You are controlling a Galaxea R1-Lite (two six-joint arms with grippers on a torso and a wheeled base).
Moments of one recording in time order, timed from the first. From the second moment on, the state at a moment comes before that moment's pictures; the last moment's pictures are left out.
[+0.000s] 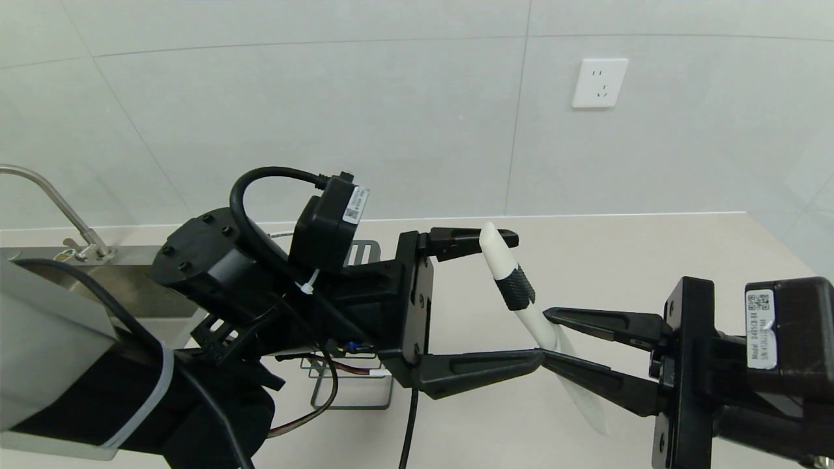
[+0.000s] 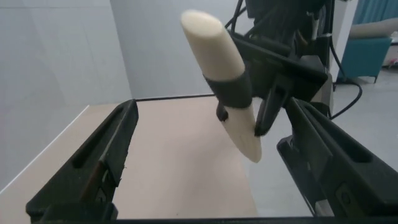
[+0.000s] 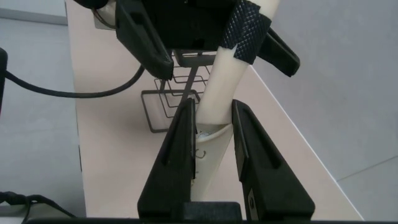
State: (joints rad) left arm -0.66 1.89 -0.73 -1.57 -0.97 -0.13; right arm 0.88 1.34 -0.55 -0.76 0.20 -0.56
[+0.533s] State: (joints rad) left arm -0.67 1.86 -0.74 -1.57 -0.97 -0.15; right arm 0.88 1.35 -0.57 -0.77 0.19 -0.56
